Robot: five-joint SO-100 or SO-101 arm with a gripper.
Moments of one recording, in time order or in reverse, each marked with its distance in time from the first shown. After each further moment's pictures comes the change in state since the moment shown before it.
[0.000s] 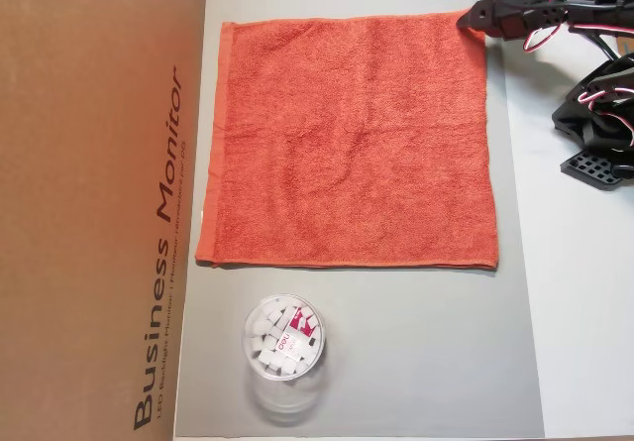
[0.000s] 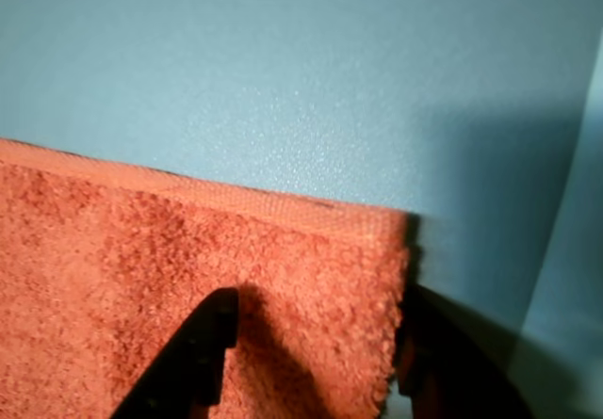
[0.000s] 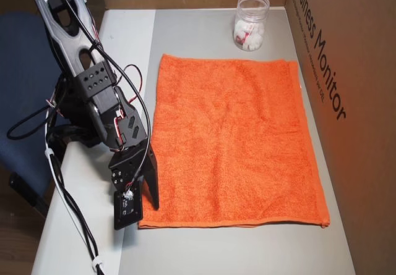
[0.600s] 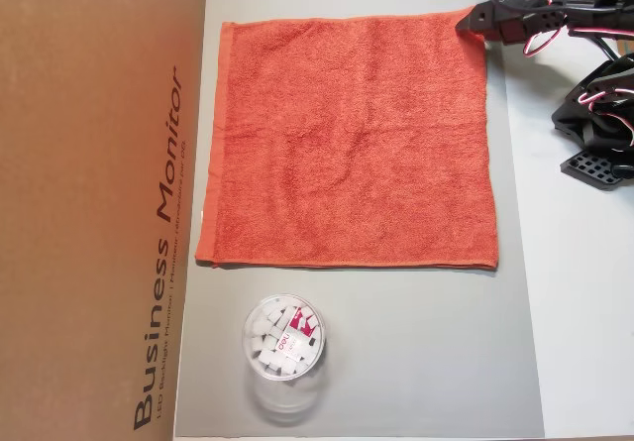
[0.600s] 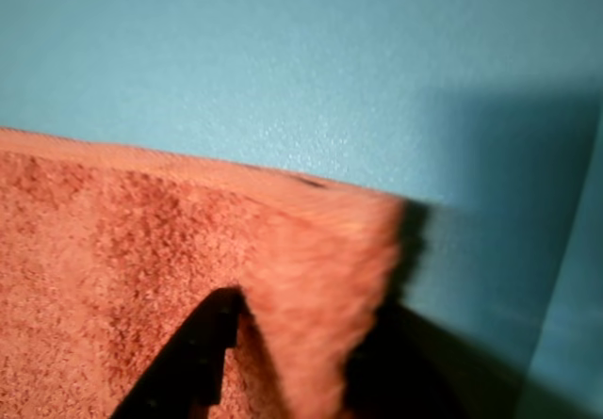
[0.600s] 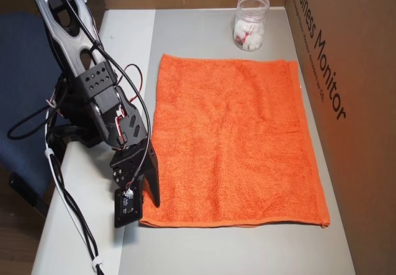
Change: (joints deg) arm -1.4 0.0 1.3 -0.5 2.9
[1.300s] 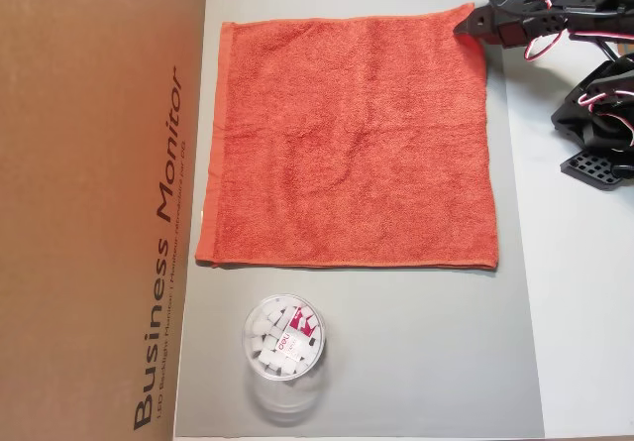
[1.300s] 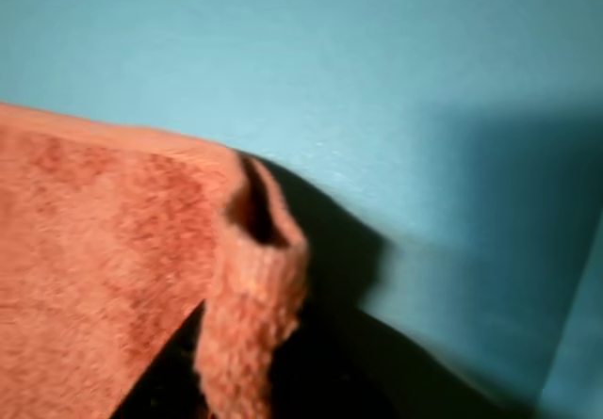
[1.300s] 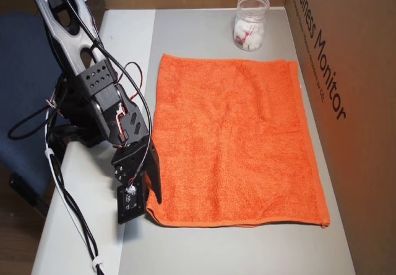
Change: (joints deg) arm -2.4 3.1 1.1 0.0 -1.0
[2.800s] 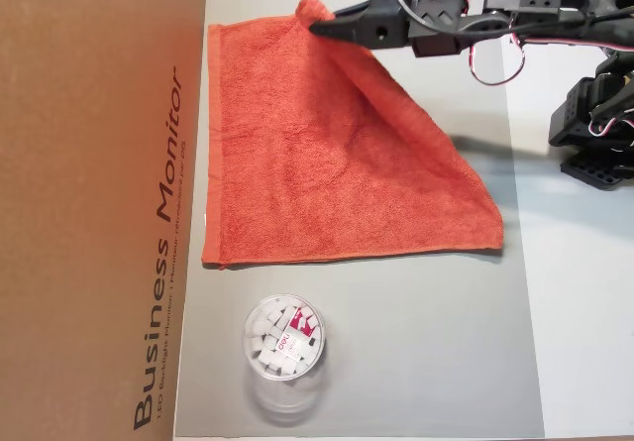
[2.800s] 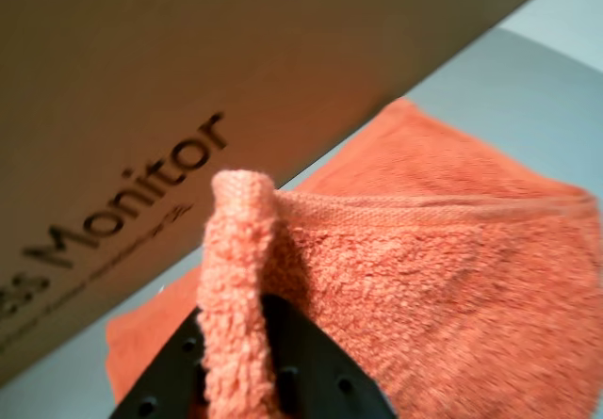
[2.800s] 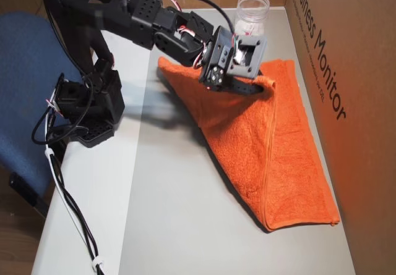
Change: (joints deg) arm -38.0 -17.8 -49.6 0.3 -3.3
